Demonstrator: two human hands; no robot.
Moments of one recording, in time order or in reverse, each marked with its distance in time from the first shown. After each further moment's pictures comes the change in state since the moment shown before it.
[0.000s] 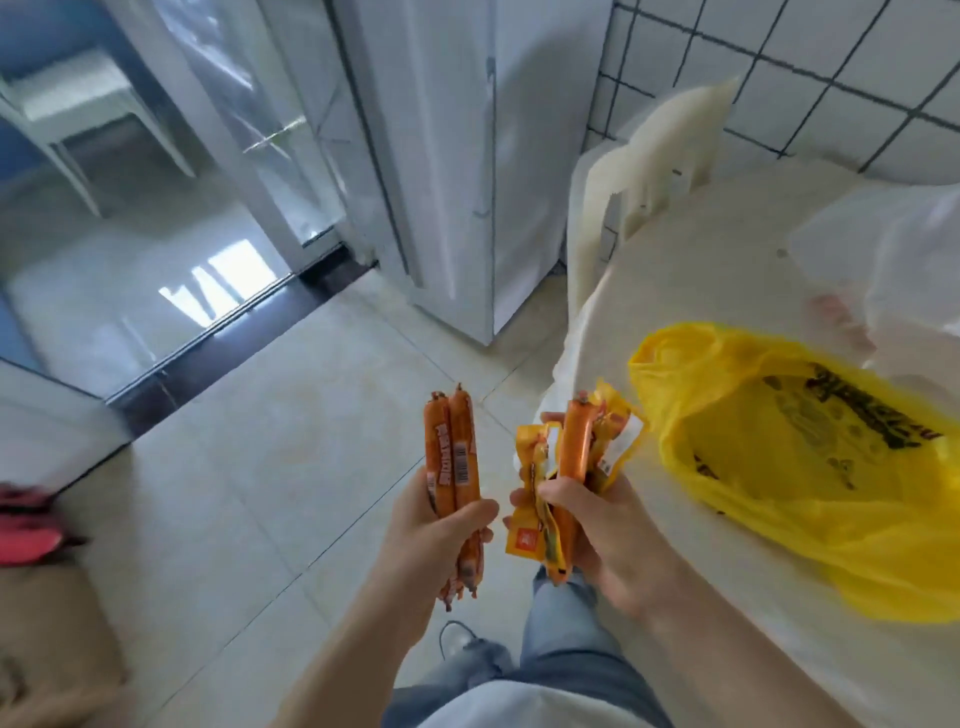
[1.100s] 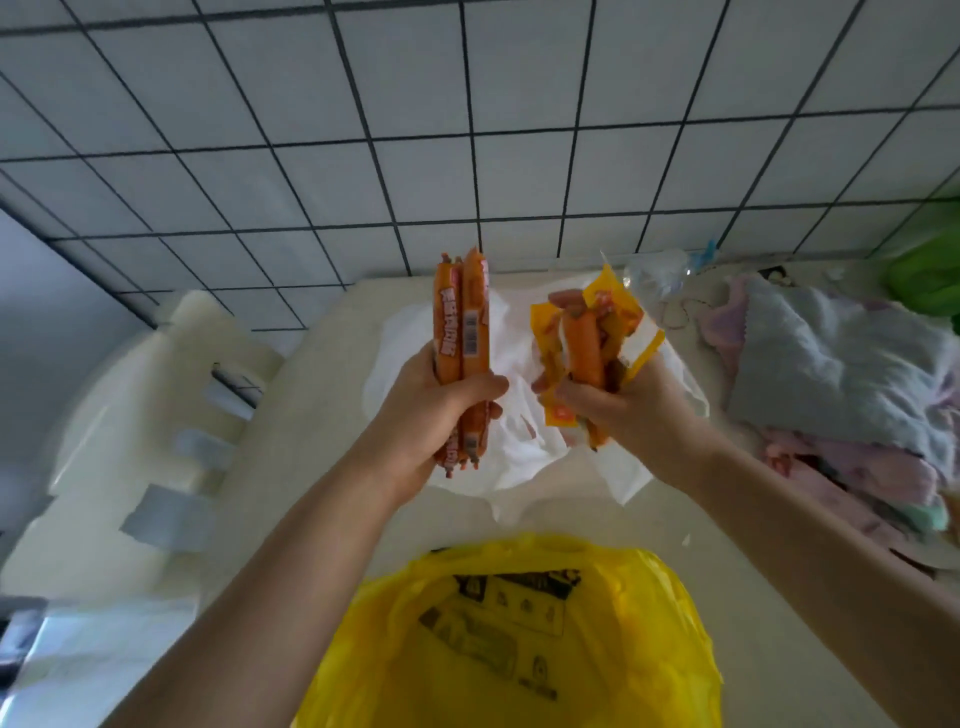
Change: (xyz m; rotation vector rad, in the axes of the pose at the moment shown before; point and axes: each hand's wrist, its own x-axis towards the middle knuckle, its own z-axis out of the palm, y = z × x) left_hand 0.165 0.252 0.582 0.418 -0.778 0.344; right_hand 0.022 -0.337 -0.470 -0.323 0.569 -0.713
